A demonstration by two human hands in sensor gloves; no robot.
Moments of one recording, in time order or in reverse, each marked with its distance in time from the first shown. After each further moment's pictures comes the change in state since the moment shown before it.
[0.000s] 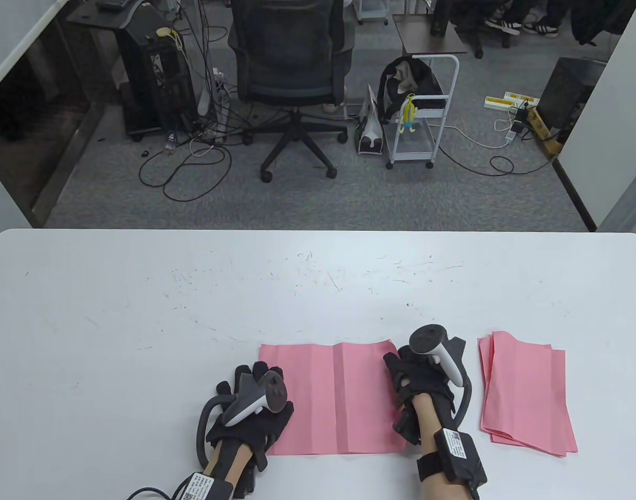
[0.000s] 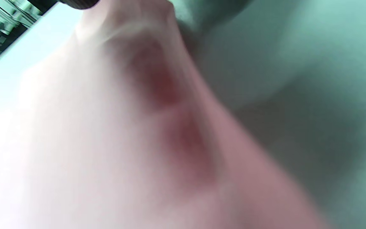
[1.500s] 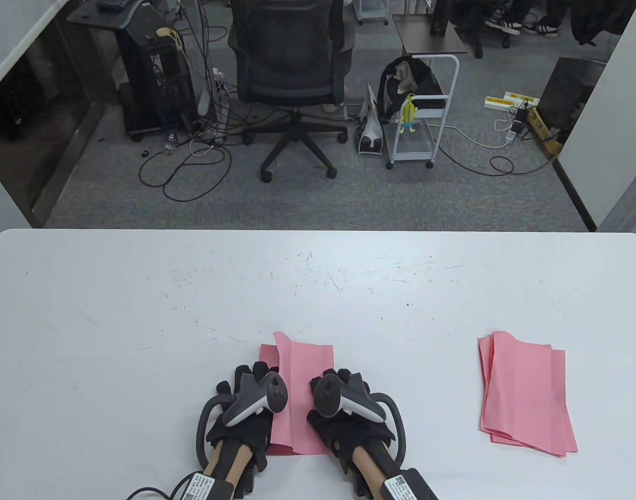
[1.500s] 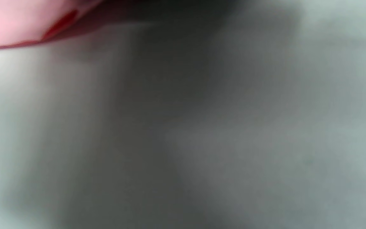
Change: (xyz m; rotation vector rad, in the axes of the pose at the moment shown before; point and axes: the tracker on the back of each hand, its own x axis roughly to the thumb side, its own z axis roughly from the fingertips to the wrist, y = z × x) left_hand 0.001 0.000 0.000 0.004 -0.002 -0.024; right_hand 0.076 0.142 0.050 0.103 -0.305 0.661
